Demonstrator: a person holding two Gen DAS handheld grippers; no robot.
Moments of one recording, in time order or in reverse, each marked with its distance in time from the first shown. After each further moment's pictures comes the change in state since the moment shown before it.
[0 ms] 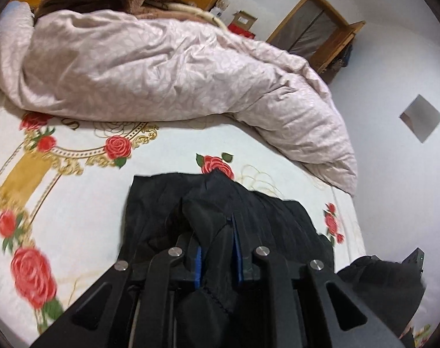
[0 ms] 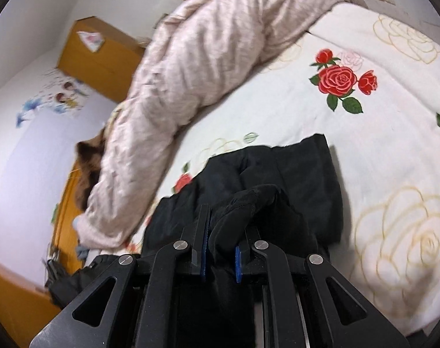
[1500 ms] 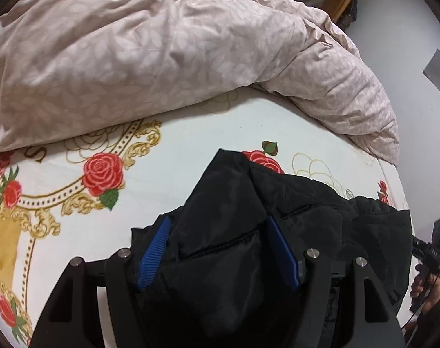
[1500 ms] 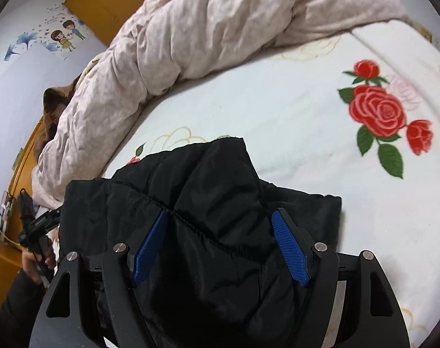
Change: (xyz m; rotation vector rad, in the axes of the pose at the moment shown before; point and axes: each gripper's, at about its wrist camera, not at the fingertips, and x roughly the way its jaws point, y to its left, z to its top) left arm 0.142 0.030 0.046 0.176 0.126 0.116; right arm 0.119 -0.036 0.055 -0.282 0.129 -0.113
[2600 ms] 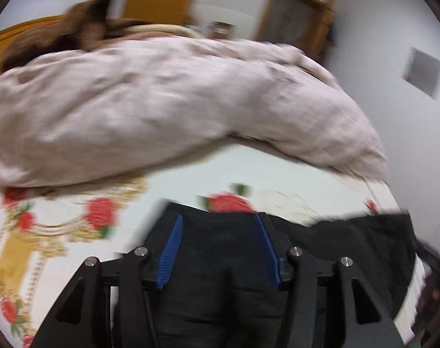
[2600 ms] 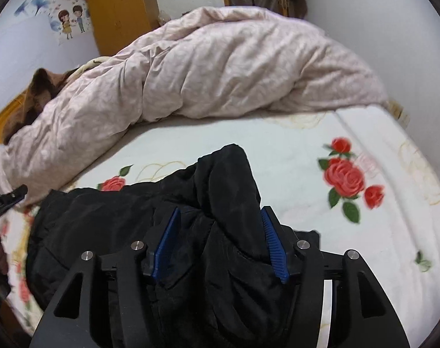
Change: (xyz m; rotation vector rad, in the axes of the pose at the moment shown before) left arm -0.051 -0.066 -0.011 0.099 -0.226 -0.013; right arm -0.034 0.107 -0.022 -0.211 -0.269 -0.333
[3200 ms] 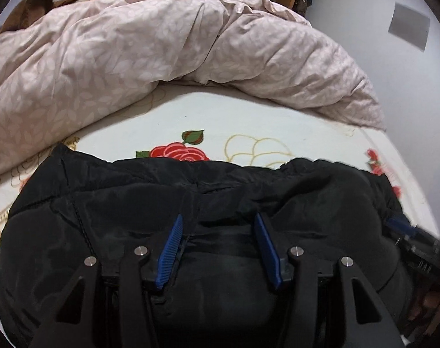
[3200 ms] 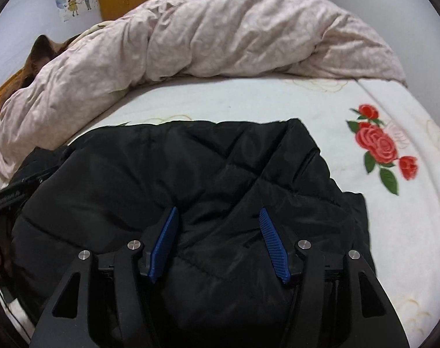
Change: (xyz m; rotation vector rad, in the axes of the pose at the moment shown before) left arm 0.098 -0.053 -0.048 0.116 0.127 0.003; right arm 0.076 0.009 -0.049 -0.034 0.107 0.047
